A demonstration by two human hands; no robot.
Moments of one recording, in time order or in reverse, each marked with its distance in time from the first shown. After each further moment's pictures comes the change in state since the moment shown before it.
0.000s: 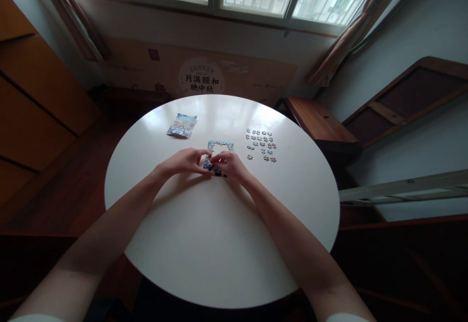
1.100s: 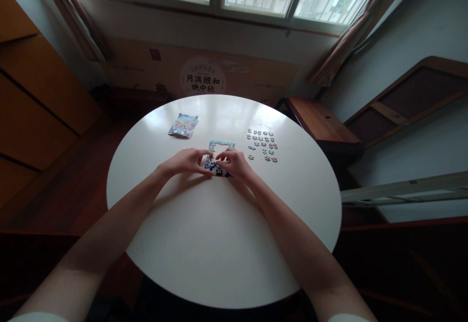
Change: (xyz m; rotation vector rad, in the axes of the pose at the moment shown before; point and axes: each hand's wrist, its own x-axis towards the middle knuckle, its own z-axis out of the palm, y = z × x) left_hand 0.001 -0.001 0.000 0.041 -0.027 -0.050; right_hand -0.004 0.002 -0.011 -0.112 0.047 -0.028
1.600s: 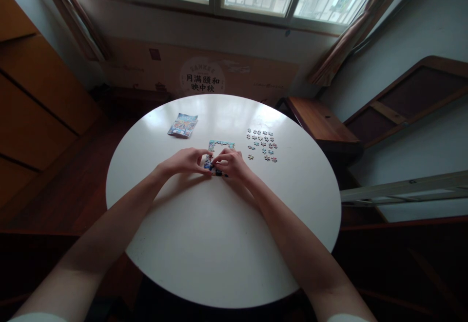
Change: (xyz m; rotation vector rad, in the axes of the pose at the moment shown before) left_hand -0.002 0.003 -0.003 -0.024 -0.007 -0.008; right_hand -0.002 -0.001 0.005 -0.098 -0.076 -0.053
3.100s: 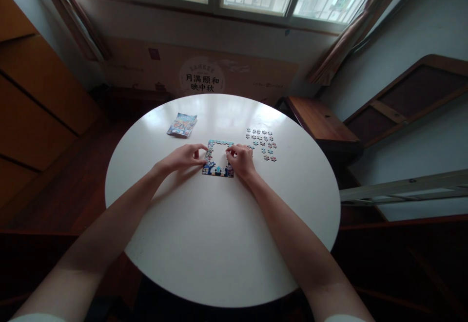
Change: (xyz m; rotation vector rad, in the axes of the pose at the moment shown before) left_hand 0.004 -0.008 -0.001 -0.073 0.107 -0.055; right_hand 0.002 0.026 0.001 -0.110 0.296 0.203
